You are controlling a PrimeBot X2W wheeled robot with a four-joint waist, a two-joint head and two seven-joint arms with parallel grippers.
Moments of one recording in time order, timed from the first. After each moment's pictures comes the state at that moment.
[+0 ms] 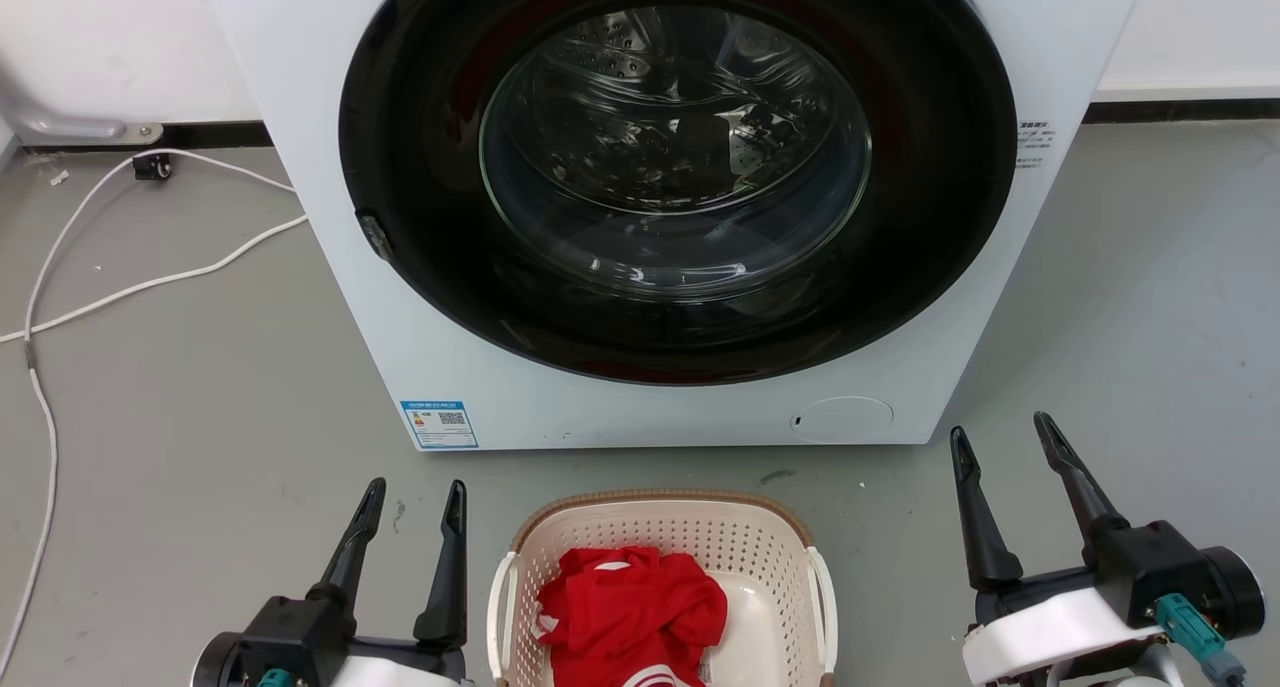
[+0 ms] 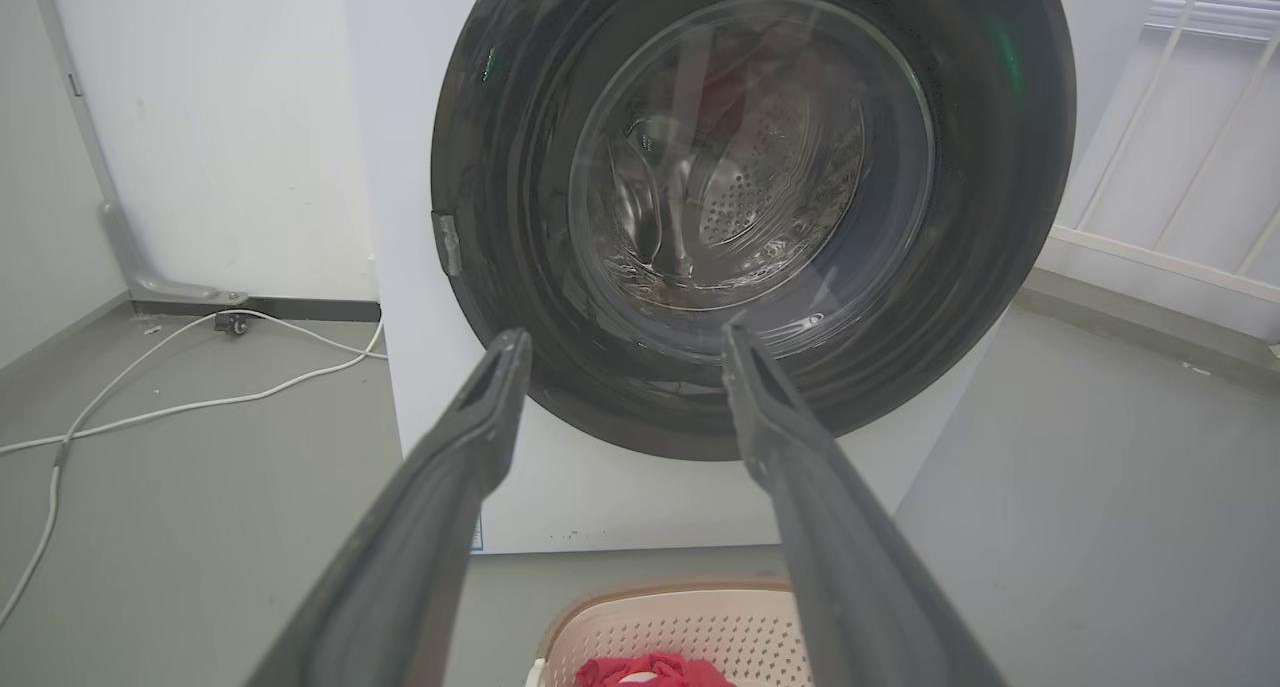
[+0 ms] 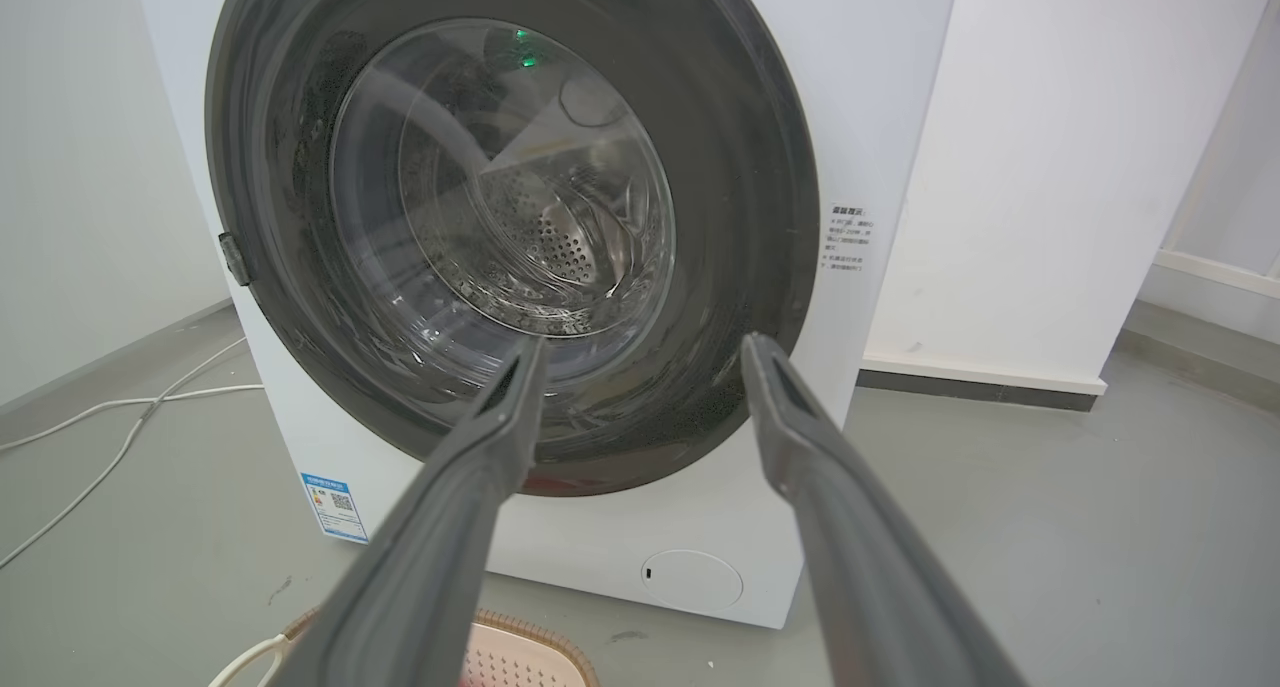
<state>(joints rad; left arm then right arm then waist) 0.10 0.07 -0.07 0.01 -0.19 -0.12 -0.25 0.00 -0.05 0.04 0.07 0.00 0.13 -0.25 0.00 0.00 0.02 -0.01</state>
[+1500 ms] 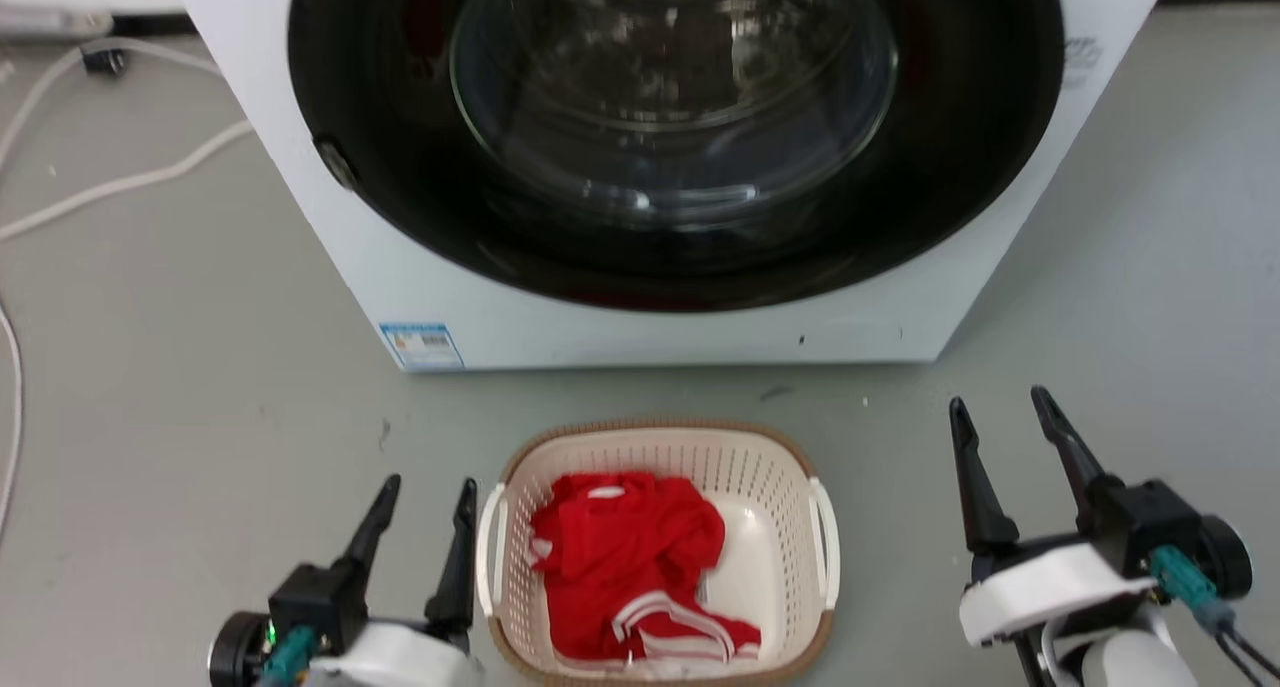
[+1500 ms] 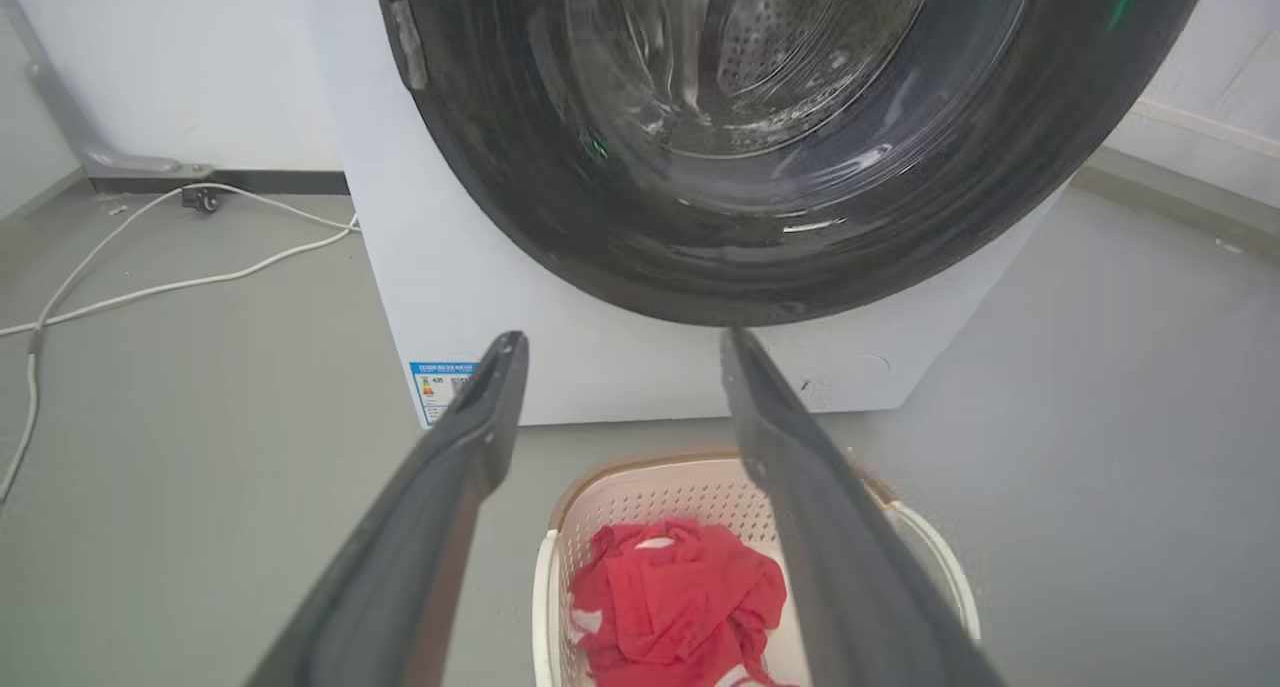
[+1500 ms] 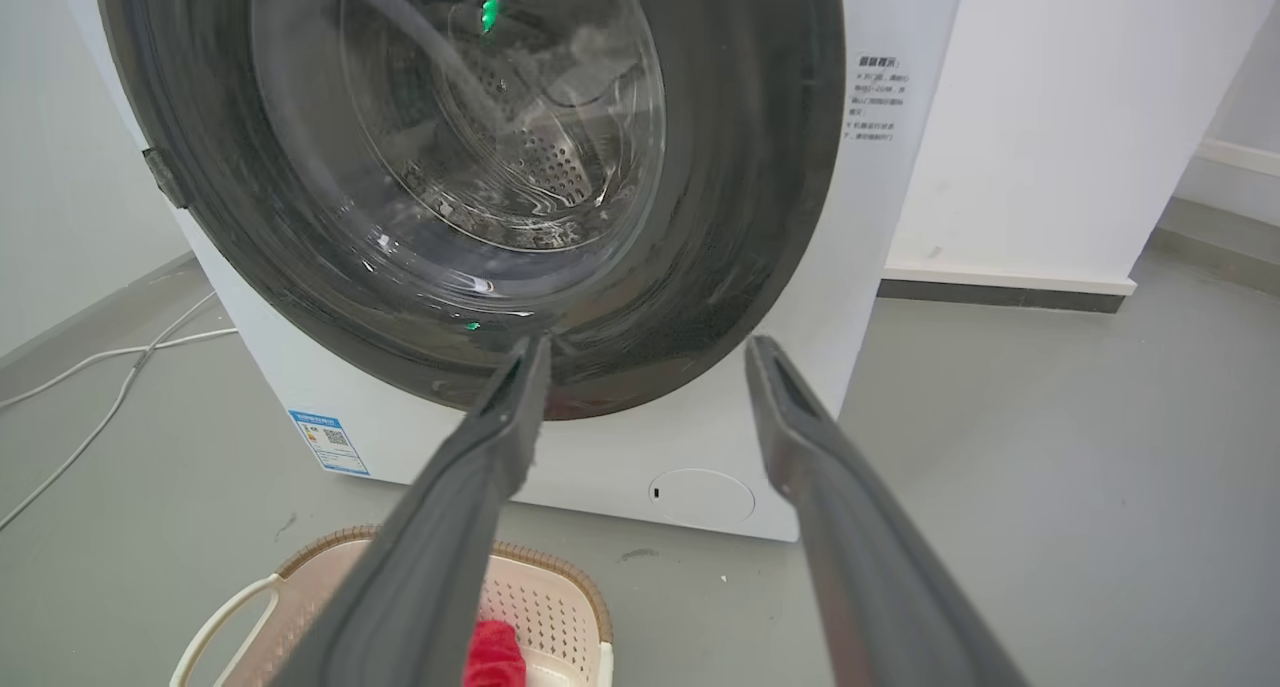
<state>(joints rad) 0.03 0.08 -0.09 0.16 -0.17 -0.13 -0.26 -0.07 -0.05 0.03 0.17 0.03 0.13 -0.26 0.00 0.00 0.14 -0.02</state>
